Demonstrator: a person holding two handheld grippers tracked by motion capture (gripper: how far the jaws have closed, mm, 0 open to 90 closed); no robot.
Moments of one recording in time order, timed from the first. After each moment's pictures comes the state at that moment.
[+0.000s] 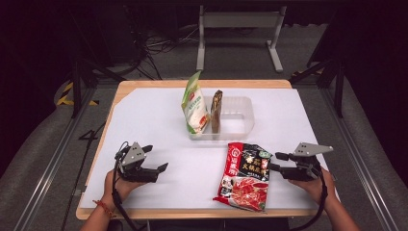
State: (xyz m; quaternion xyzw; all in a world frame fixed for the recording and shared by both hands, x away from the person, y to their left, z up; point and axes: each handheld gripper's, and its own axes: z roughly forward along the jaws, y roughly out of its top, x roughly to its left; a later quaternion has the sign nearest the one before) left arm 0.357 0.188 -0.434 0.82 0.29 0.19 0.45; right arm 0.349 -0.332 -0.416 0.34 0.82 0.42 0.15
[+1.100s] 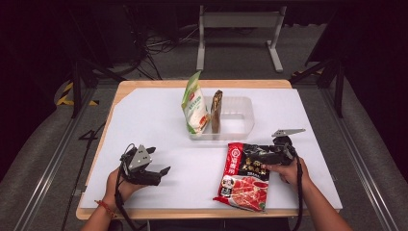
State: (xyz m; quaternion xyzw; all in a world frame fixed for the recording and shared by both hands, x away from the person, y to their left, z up) left arm 0.354 0.180 -0.438 0.84 0.26 0.20 0.42; right arm 0.410 -0.295 -0.443 0.43 0.80 0.43 0.03
